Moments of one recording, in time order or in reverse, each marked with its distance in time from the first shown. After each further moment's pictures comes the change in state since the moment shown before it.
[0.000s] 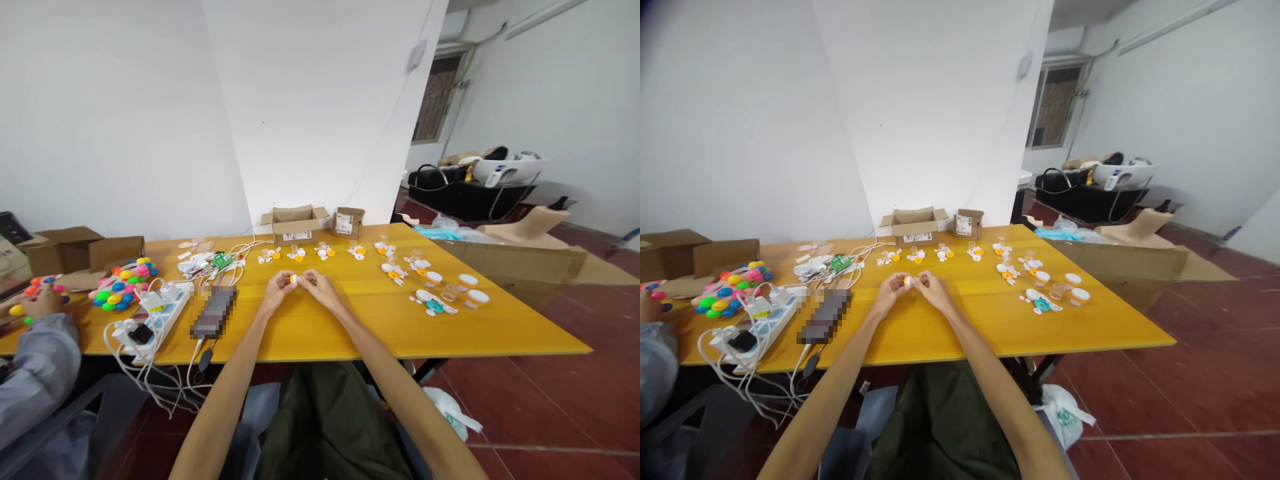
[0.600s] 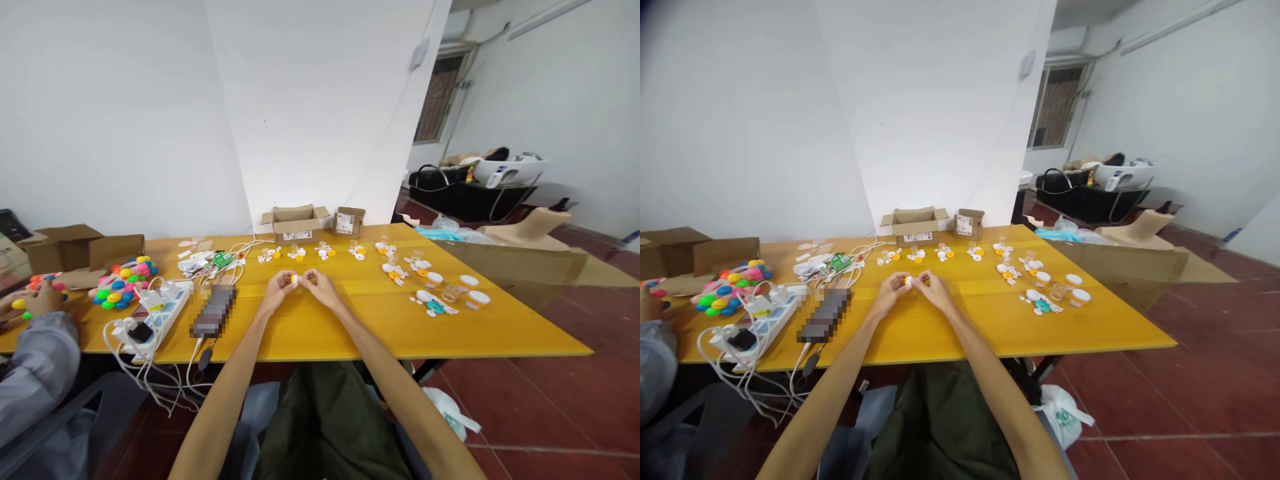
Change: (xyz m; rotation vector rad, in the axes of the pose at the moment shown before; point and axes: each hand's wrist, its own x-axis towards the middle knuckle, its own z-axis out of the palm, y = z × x) left_hand 0.000 0.001 0.002 0.000 -0.002 -0.002; right_hand 0.001 0.000 -0.001 -0.044 0.037 -0.011
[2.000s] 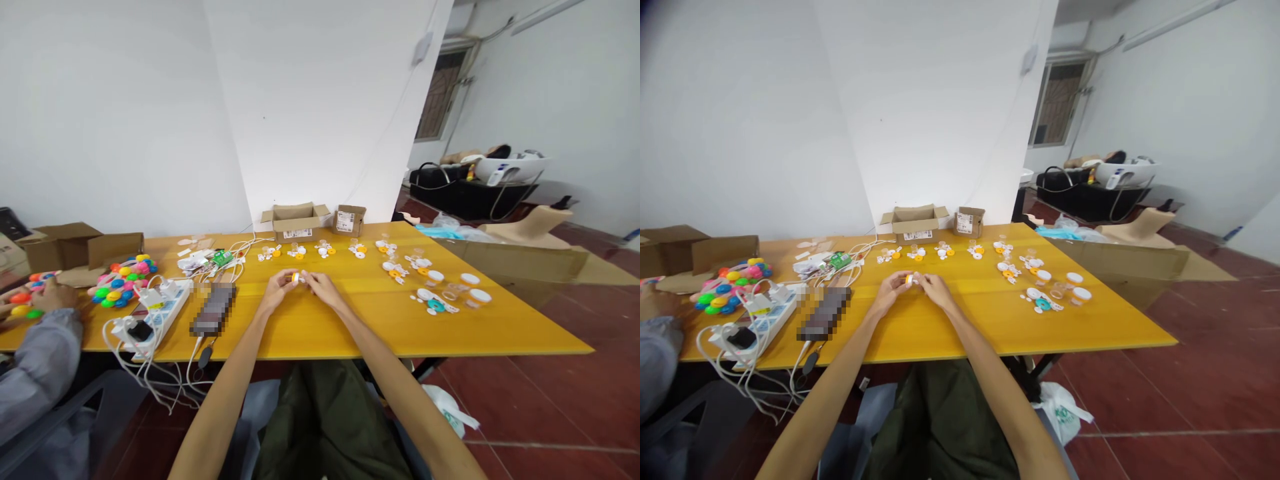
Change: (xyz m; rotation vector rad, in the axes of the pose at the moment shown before) left_hand -0.005 0.008 0.002 0.015 -0.034 0.004; right_hand 0.002 0.004 -0.003 0.019 -0.120 0.056
